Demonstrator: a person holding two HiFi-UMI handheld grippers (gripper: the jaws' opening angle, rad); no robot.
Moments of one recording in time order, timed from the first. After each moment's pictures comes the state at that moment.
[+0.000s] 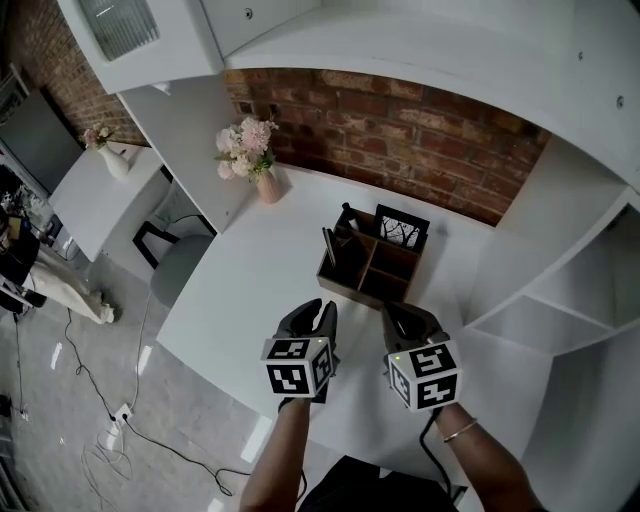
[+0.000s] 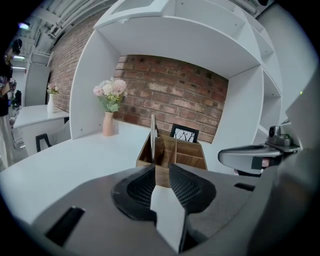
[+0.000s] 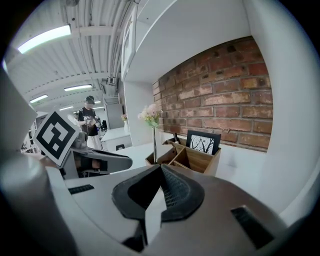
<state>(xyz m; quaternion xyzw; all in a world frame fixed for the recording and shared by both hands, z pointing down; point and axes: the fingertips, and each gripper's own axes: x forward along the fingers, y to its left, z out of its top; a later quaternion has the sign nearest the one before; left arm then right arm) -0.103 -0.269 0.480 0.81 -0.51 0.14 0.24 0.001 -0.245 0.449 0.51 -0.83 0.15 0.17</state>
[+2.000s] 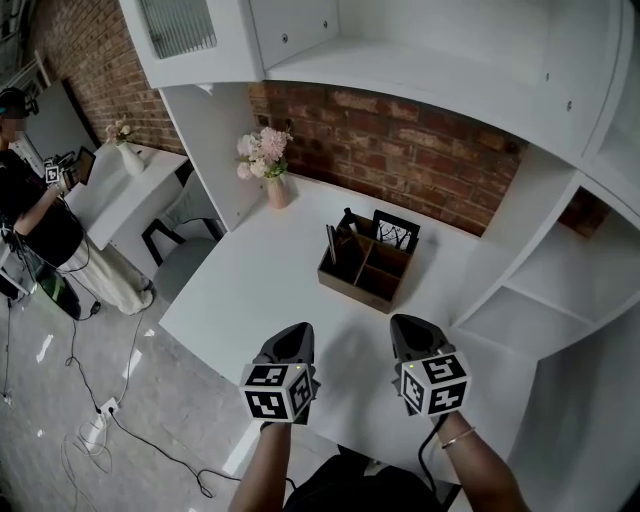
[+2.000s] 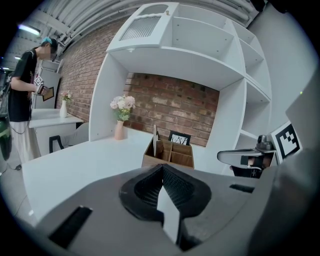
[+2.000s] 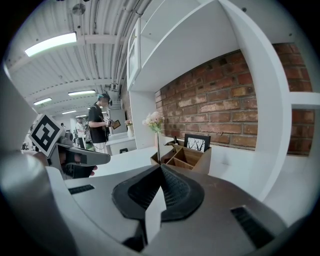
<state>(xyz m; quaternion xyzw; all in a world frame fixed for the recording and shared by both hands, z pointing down) -0.135 -0.181 0.447 0.81 -0.54 0.11 0.21 0.025 -0.185 0.432 0.51 -0.84 0.14 0.13</state>
